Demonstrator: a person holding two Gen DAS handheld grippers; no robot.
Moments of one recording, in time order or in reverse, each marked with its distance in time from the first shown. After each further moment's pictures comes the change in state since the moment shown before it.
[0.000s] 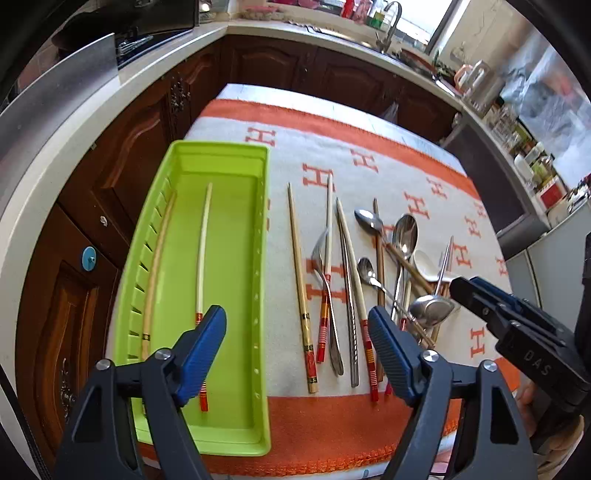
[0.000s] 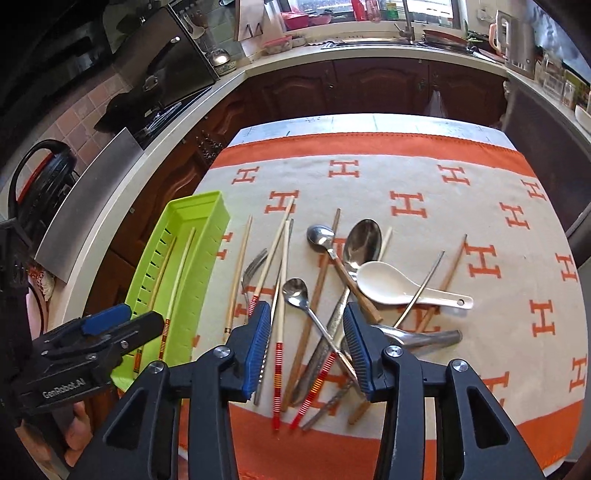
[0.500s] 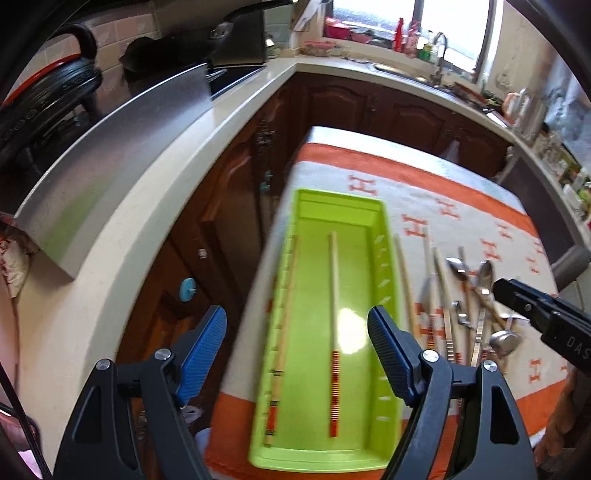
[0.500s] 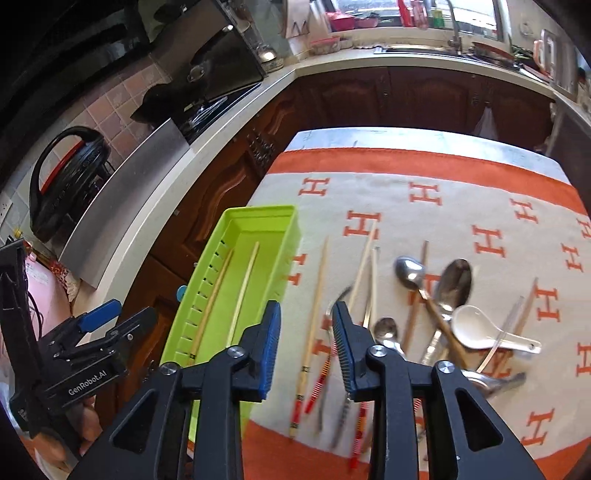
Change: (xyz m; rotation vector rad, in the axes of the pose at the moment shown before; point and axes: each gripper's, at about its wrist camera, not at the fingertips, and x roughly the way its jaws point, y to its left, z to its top) left arm -0.043 0.079 0.011 -0.042 -0.166 0.193; right arm 0.026 0.080 0.035 -0.066 -0.013 0.123
